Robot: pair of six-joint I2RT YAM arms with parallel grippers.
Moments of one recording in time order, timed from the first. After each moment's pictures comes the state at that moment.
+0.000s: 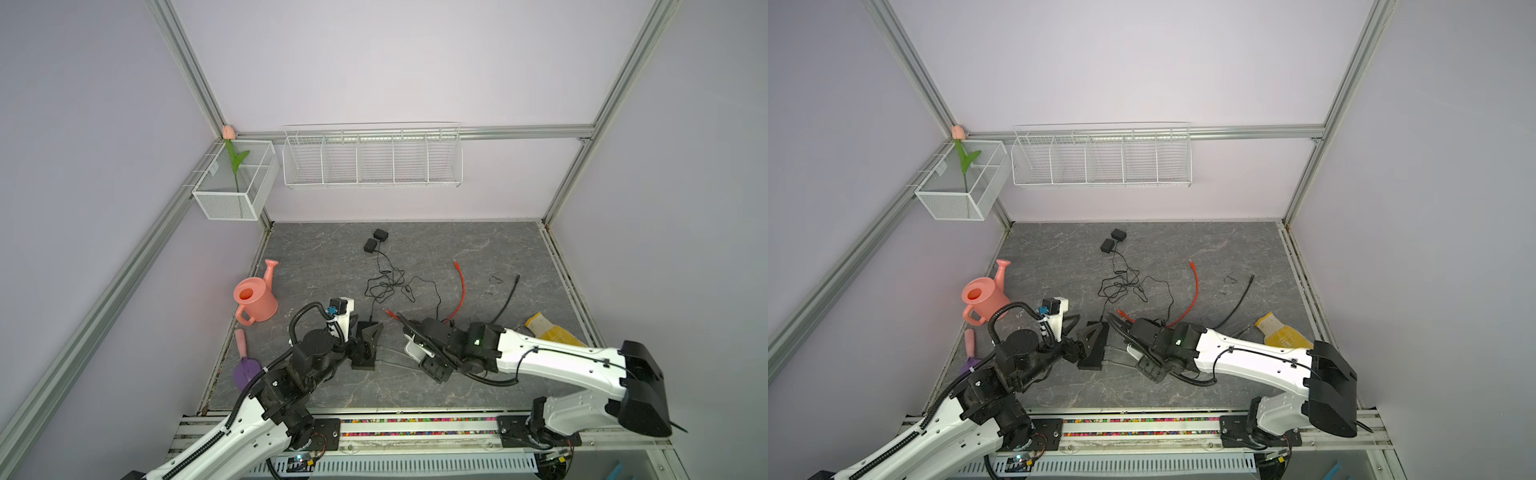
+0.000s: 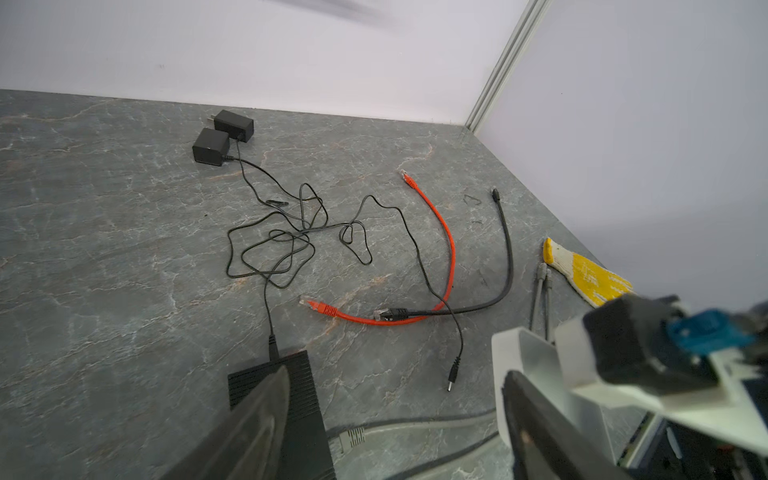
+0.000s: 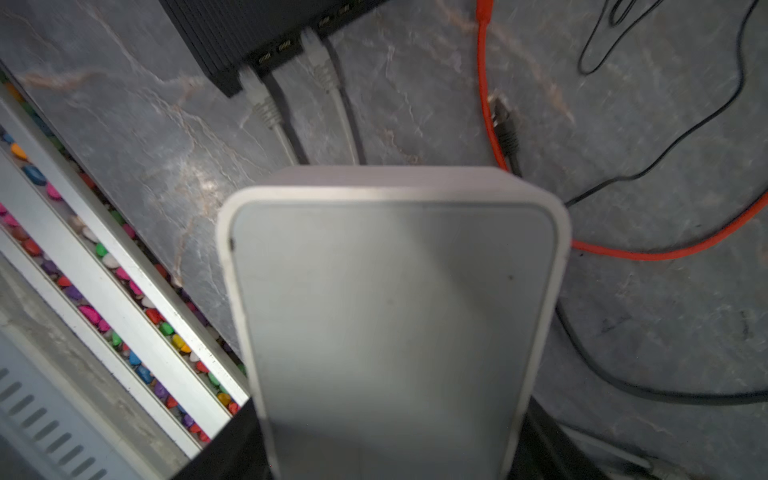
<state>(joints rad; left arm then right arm) -0.84 0.53 0.45 -0.22 -0.12 -0.41 1.15 1.38 1.07 -0.85 0.17 0.07</state>
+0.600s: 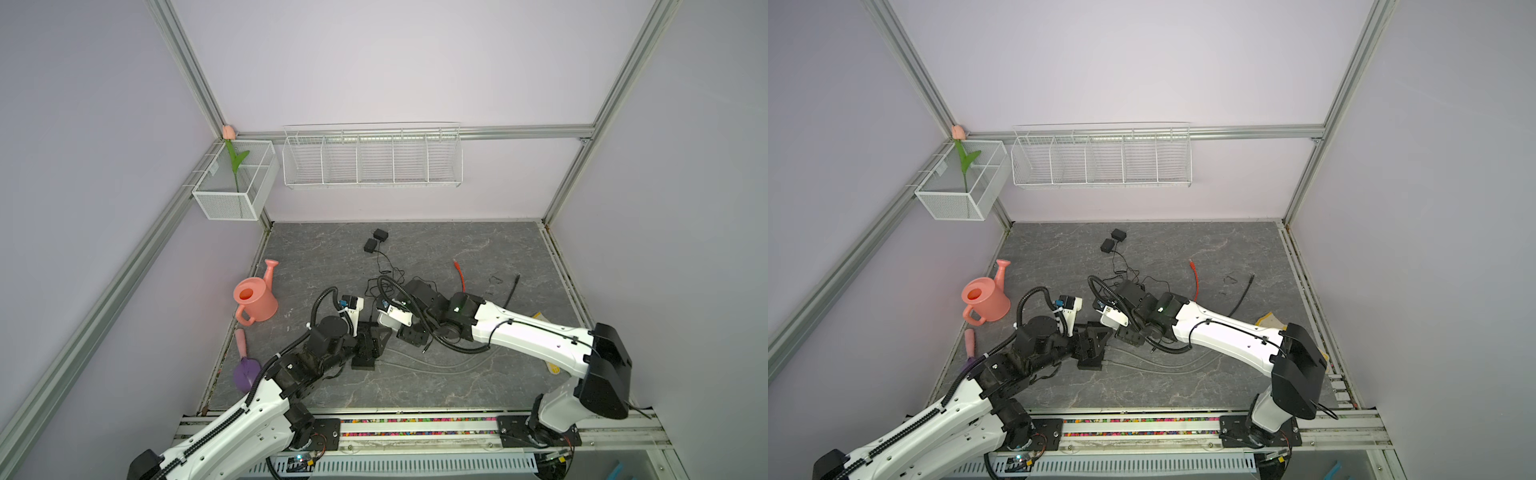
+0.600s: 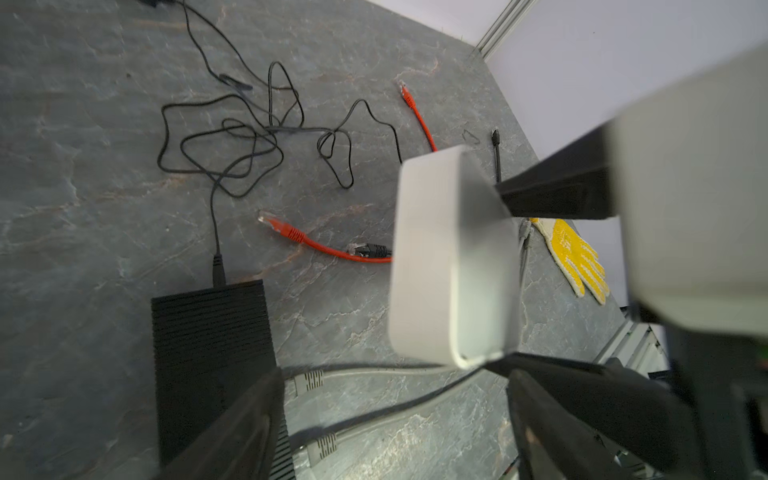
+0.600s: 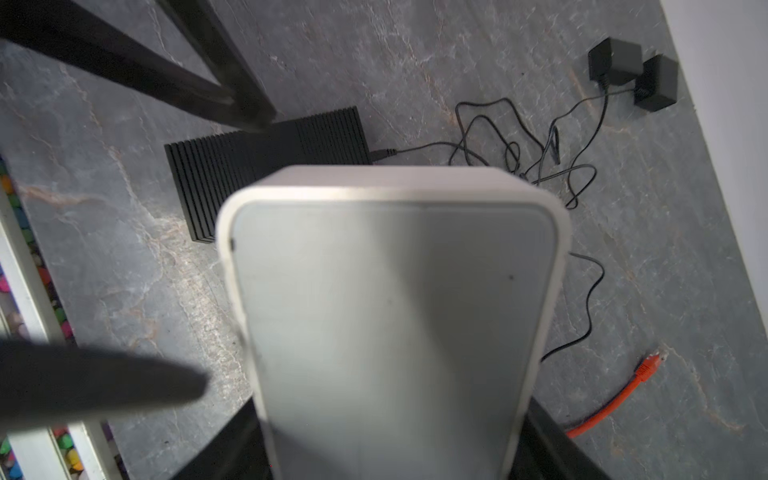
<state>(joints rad) -0.74 0.74 0.48 -0.24 0.12 -0.61 1.06 1.57 1.30 -0.68 0.16 -0.27</state>
